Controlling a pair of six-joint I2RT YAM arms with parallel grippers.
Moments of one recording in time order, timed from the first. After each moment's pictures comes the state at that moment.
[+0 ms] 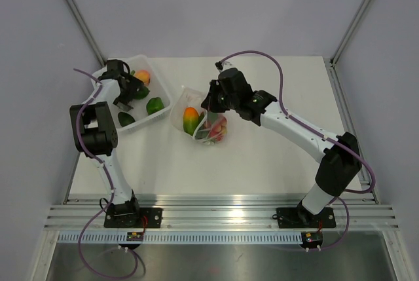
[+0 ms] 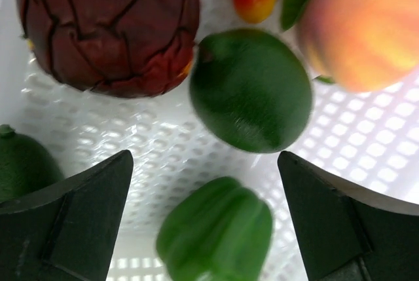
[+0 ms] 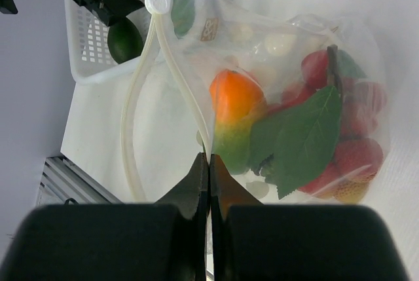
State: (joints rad) left arm 0.15 2.02 1.56 -0.57 -0.04 -0.93; right arm 0.76 1.65 1.48 -0.37 -0.01 0.64
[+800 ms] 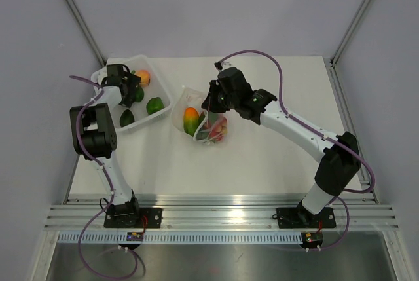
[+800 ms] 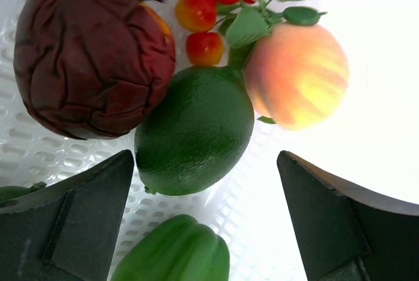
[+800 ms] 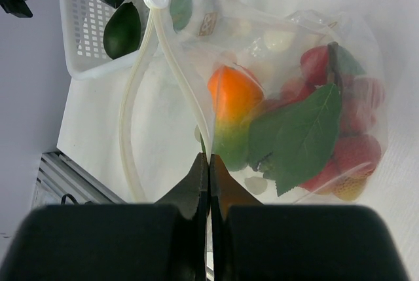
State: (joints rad) left arm 0.15 1.99 1.41 -0.24 -0.08 -1.07; right arm 0.76 1.66 1.50 -0.41 -0.02 0.63
